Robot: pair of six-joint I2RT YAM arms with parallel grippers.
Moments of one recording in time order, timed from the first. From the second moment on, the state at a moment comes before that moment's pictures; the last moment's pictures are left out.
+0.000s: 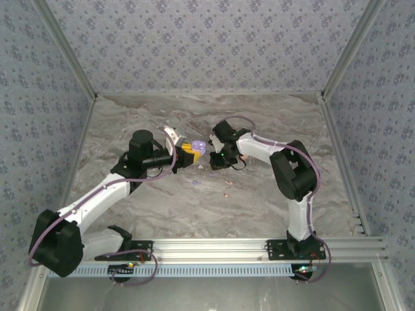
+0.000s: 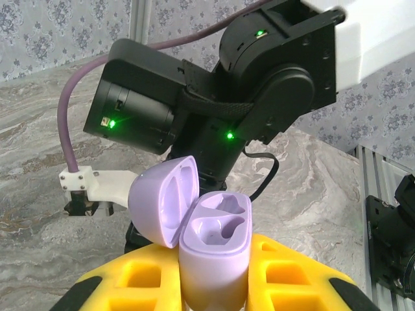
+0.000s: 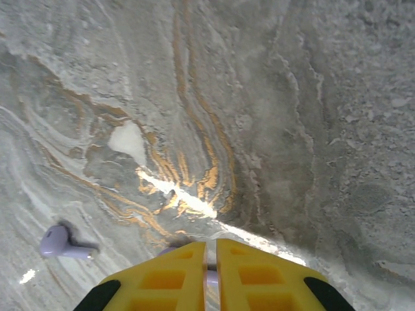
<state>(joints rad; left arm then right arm) -0.50 1.17 0.73 0.14 0.71 -0.09 0.60 1.99 1.37 -0.64 -0.29 0.24</state>
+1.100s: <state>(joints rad) -0.50 1.16 0.73 0.12 0.69 -0.09 0.66 1.98 1.34 -0.72 -0.28 0.22</state>
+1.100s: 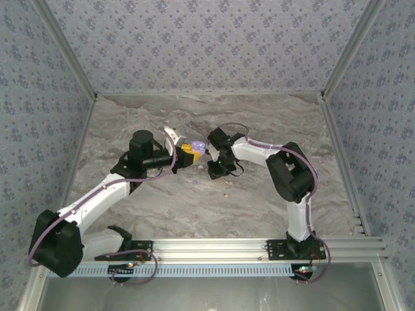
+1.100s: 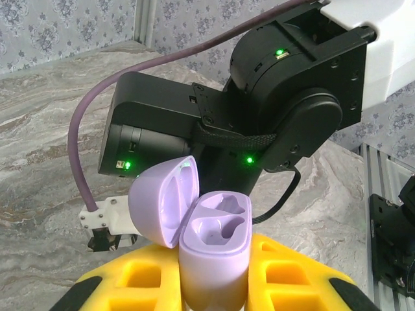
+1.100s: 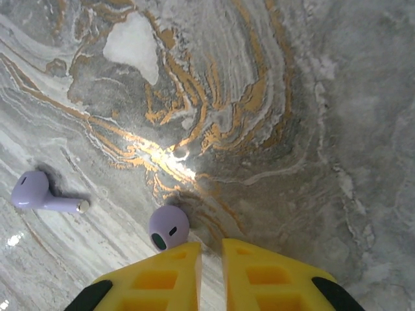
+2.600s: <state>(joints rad) -0.50 1.11 0.73 0.10 0.68 -0.07 0.71 2.07 1.48 -0.80 -0.23 0.17</state>
